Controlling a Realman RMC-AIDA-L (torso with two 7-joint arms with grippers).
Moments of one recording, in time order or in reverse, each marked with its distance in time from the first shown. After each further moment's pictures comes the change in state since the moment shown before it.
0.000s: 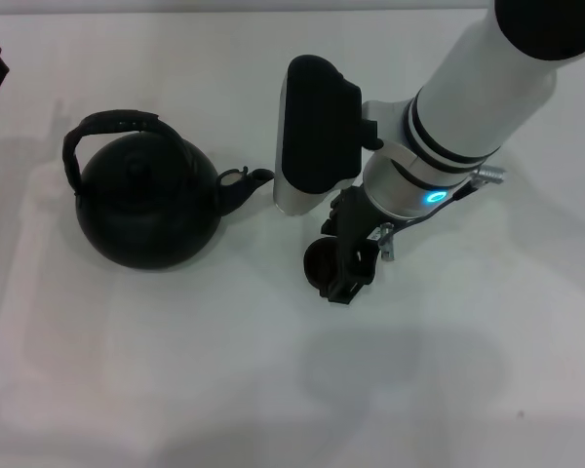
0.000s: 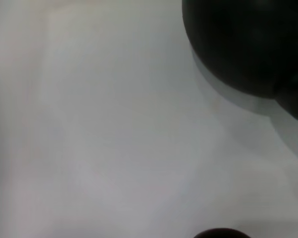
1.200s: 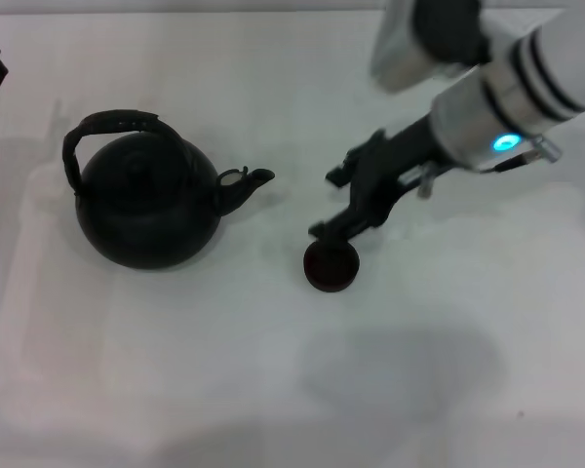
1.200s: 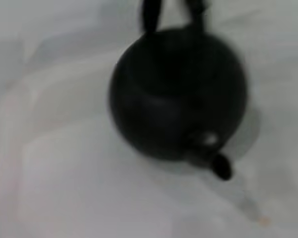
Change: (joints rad) left arm 0.000 0.000 0.000 -0.004 0.000 0.000 0.000; right arm -0.171 -0.009 0.410 0.006 0.151 0.038 -0.223
